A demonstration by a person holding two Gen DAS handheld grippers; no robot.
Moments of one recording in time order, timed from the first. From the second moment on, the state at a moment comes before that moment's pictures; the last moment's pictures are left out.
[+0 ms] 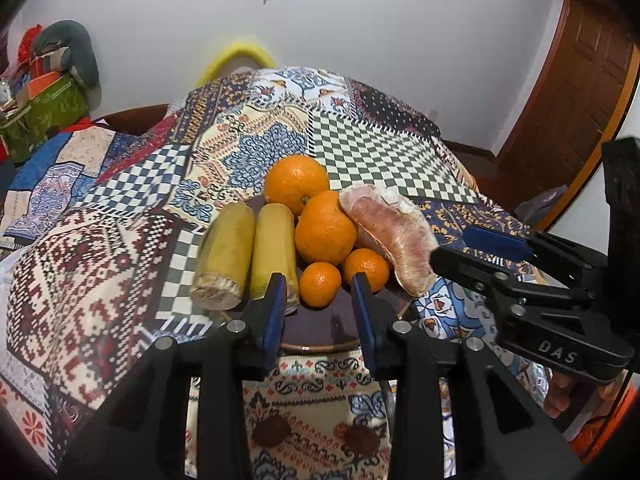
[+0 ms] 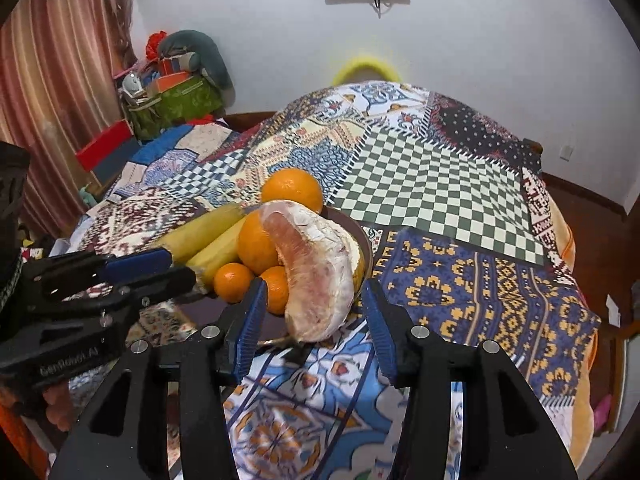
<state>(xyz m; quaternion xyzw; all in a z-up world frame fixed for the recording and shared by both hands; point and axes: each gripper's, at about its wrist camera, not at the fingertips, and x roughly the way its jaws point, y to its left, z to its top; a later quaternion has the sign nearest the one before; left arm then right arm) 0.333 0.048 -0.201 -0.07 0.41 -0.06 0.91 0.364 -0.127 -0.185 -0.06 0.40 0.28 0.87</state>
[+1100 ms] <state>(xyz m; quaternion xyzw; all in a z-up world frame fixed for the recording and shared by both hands) 0.220 0.088 -0.227 -0.07 0.44 -0.05 0.89 0.275 -0.073 -0.231 -0.12 0.45 0.33 0.82</state>
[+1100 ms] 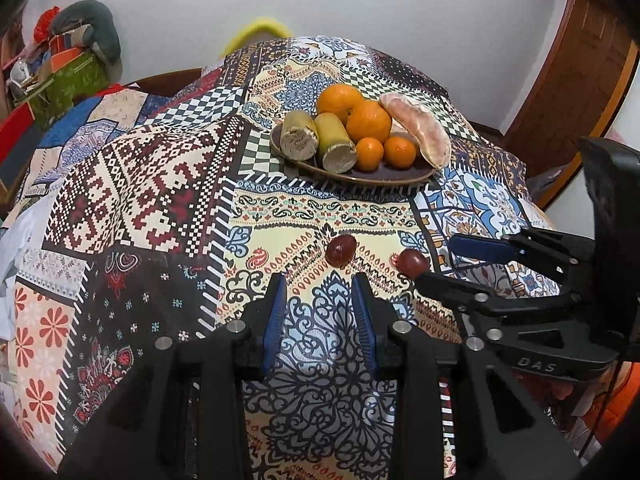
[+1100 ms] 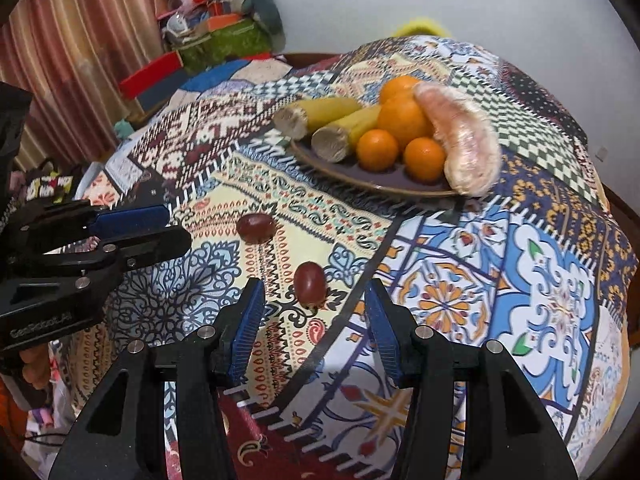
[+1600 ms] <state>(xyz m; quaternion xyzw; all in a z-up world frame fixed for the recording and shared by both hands) 0.241 0.071 -0.234 -0.06 0.44 -0.07 0.89 0.280 -0.078 -0.234 -0.10 0.45 0.34 0.82</state>
